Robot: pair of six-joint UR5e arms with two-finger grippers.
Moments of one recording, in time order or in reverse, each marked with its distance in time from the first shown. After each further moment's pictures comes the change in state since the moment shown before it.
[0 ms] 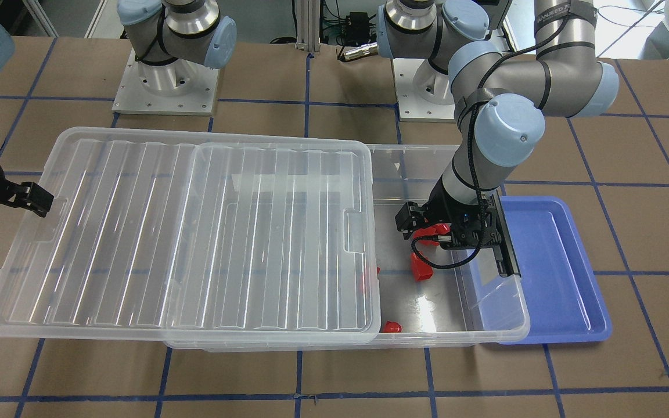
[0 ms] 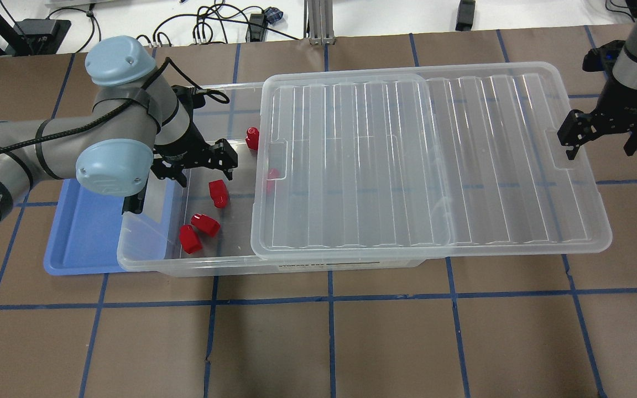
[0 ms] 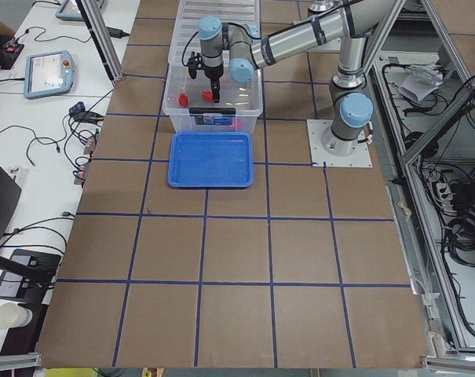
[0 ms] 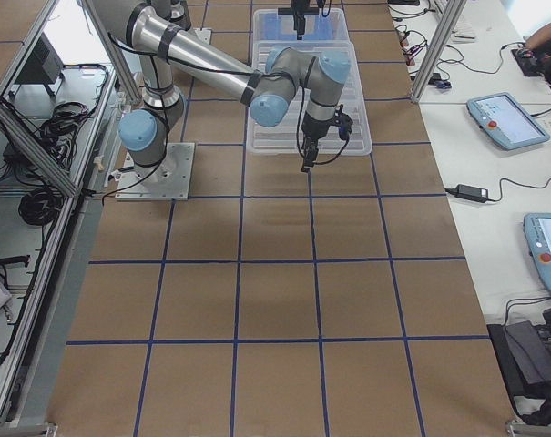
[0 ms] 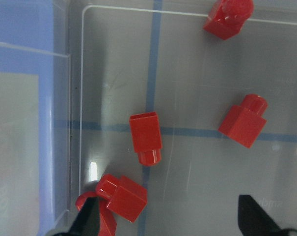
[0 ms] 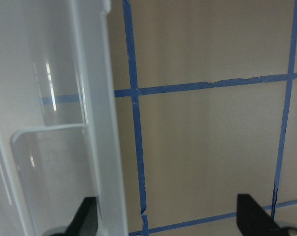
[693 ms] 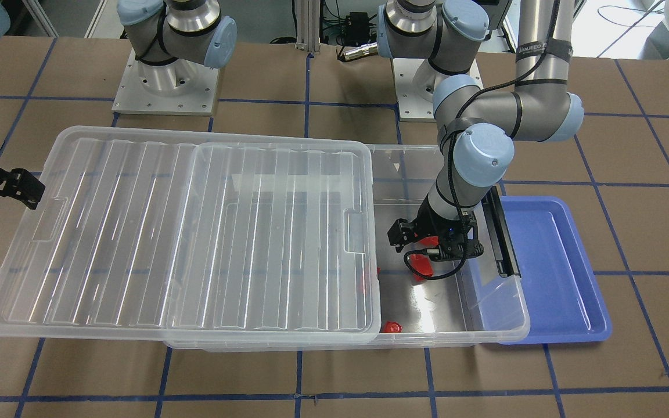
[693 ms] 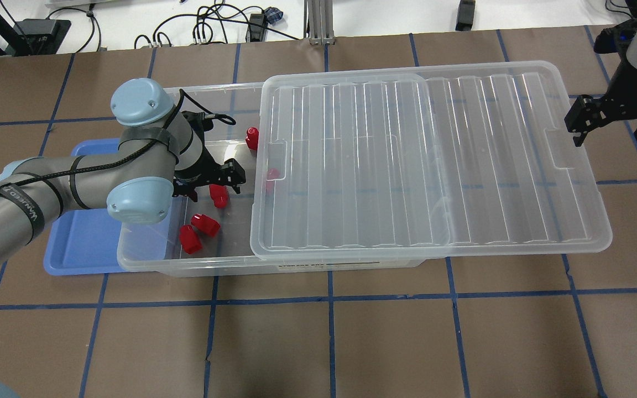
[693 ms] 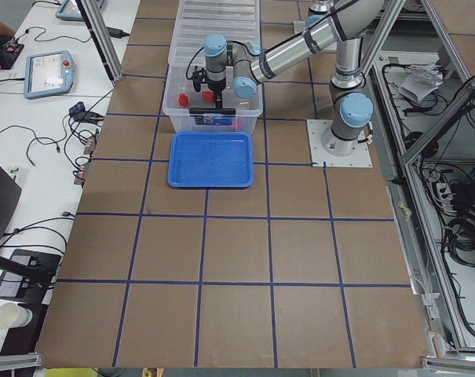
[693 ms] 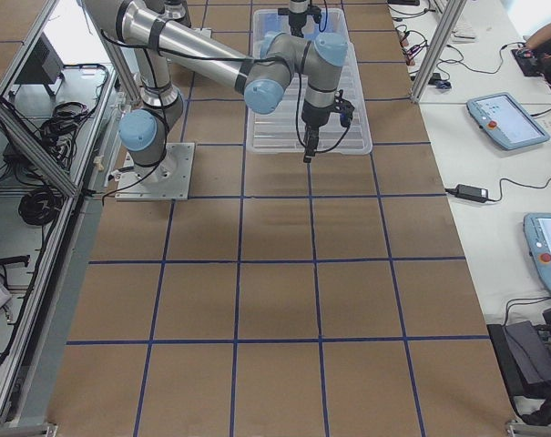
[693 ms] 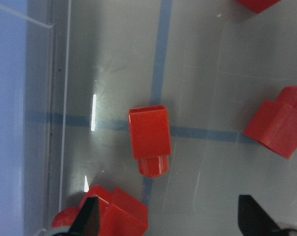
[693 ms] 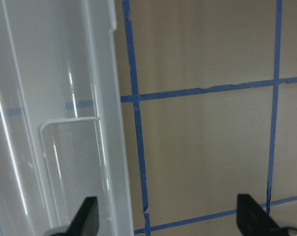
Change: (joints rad) left arm 0.000 -0.076 -0.105 0.240 0.000 -0.051; right arm 0.008 -0.055 -0.034 0.023 0.015 0.014
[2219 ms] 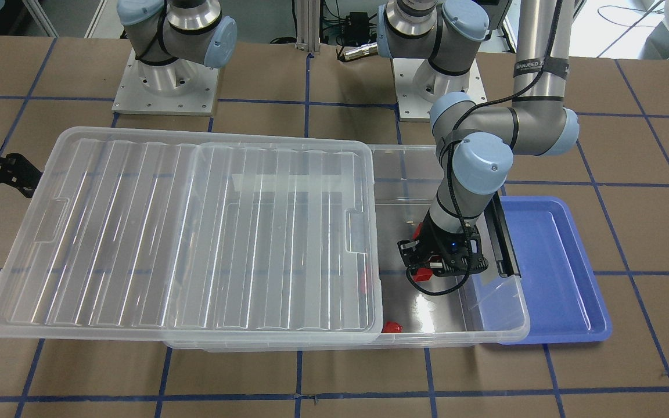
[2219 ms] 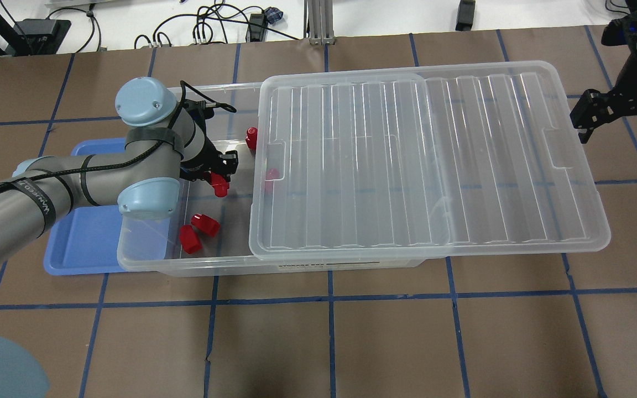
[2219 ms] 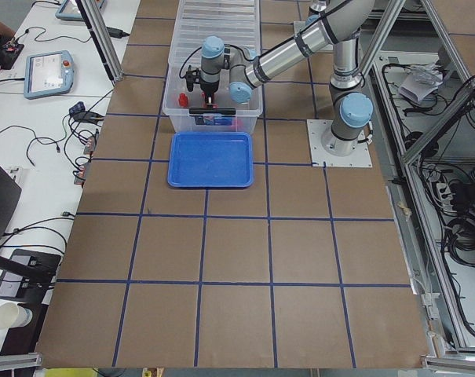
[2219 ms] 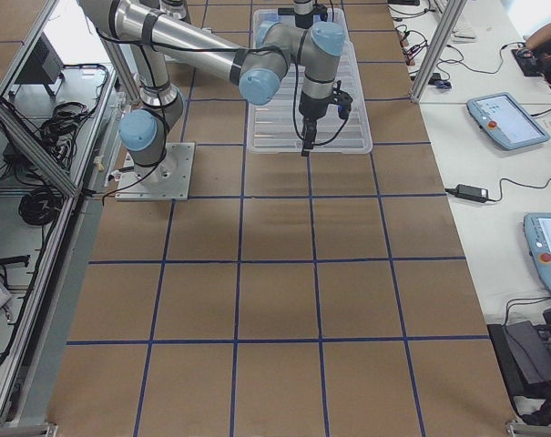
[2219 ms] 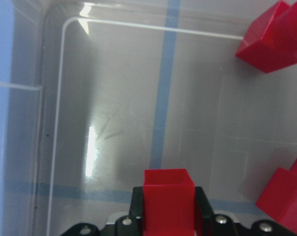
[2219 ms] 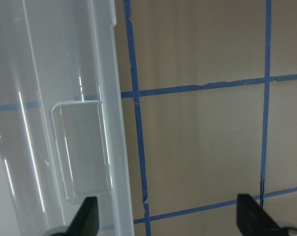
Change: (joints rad) left arm 0.000 -0.021 0.030 0.087 0.009 0.020; right arm 0.002 -0.029 -0.008 0.041 0.003 -0.002
